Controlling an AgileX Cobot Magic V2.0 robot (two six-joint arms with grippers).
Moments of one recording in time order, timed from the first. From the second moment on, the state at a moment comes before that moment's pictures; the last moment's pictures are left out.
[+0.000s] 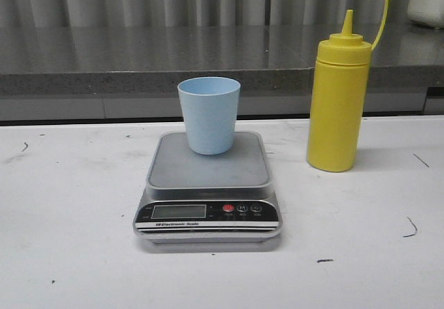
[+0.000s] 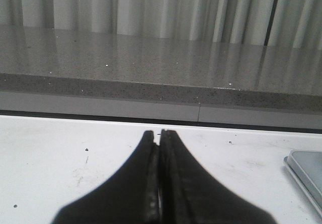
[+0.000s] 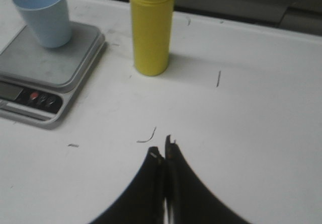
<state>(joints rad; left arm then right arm) 0.01 -0.01 0.01 0.00 0.06 -0.09 0.22 0.33 -0.53 0.00 0.74 0.01</state>
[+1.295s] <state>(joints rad) 0.01 -0.01 0.01 0.00 0.06 -0.09 0.06 -0.01 0.03 0.01 0.08 0.01</state>
